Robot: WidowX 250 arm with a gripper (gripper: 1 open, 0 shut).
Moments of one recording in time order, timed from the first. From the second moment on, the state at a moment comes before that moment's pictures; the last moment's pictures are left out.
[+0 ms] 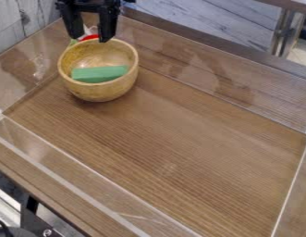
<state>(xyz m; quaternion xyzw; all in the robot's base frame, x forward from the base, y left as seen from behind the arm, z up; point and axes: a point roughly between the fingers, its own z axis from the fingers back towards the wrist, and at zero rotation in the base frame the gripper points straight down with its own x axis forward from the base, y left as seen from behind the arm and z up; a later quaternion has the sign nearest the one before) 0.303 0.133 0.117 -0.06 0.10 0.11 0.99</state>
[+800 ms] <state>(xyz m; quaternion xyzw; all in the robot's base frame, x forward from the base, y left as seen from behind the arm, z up) 0.340 0.075 0.129 -0.06 0.11 0.05 0.99</state>
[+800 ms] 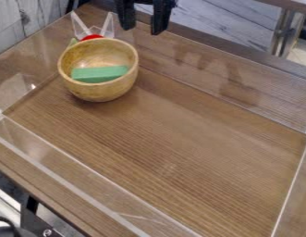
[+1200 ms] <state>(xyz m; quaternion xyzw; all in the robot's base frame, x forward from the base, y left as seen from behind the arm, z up) 0.341 0.028 0.113 -0.05 0.12 0.01 0.99</state>
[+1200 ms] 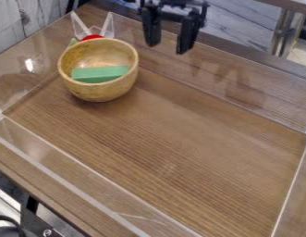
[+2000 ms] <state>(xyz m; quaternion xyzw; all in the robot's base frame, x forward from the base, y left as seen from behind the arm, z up) 0.313 0.015 0.117 -0.07 0.07 -0.07 0.99</state>
